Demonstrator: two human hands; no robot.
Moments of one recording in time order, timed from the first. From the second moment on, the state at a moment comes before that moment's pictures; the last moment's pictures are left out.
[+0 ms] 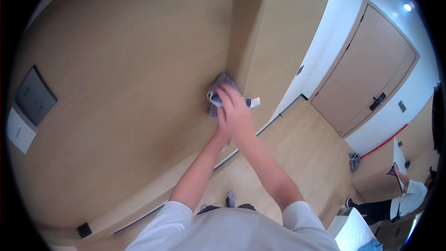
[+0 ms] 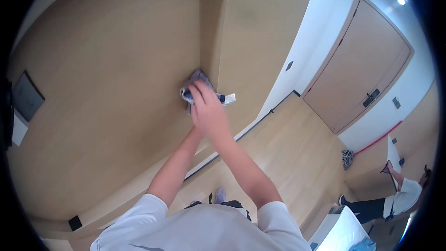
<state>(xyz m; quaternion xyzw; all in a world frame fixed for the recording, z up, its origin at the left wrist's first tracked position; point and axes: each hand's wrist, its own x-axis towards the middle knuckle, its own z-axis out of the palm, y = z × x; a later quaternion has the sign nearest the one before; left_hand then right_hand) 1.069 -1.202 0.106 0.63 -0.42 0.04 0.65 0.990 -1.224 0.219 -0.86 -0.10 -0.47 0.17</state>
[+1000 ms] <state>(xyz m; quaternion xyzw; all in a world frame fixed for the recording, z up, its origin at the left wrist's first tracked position) 1.062 -1.149 -0.112 0.93 -0.29 0.08 0.21 1.041 -1.288 -0.061 -0.96 -0.09 -0.14 0.24</state>
